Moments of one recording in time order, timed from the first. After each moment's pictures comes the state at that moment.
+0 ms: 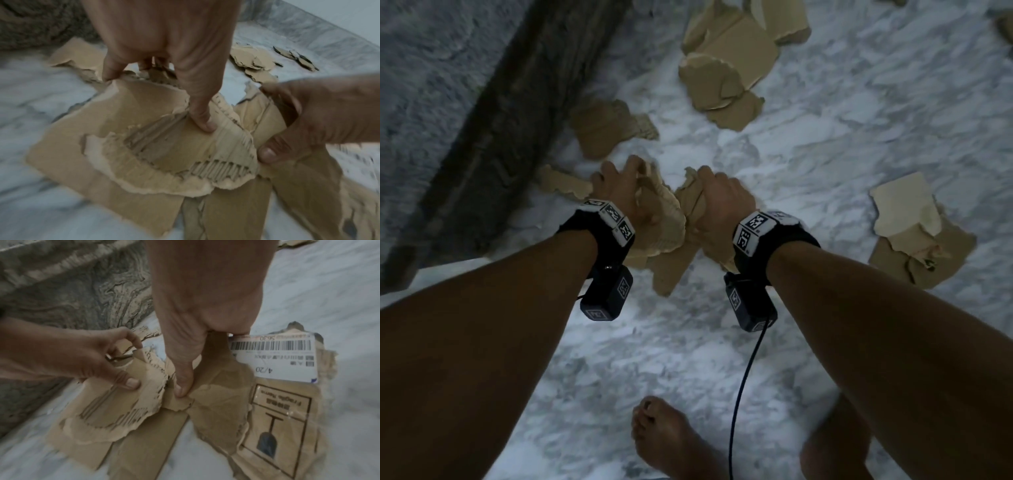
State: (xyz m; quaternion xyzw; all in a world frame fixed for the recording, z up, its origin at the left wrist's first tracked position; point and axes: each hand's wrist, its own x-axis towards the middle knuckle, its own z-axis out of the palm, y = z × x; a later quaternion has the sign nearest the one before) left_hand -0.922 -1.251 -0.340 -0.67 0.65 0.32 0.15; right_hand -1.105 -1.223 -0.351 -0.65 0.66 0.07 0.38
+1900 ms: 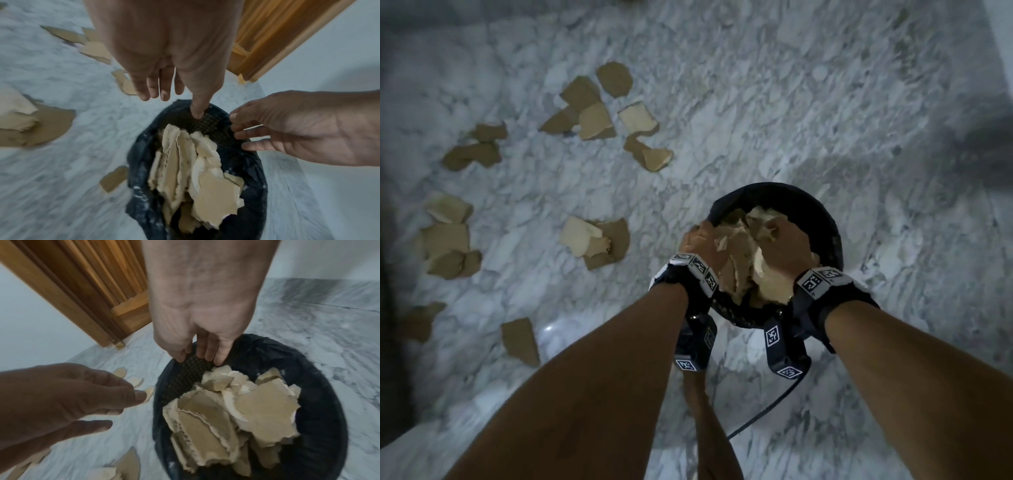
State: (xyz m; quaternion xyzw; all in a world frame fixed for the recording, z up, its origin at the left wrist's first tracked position) left_hand -1.548 -0.903 0.009 -0.37 0.80 0.40 0.25; right_hand -1.649 -0.777 0.005 -0.15 0.91 -0.15 0.35
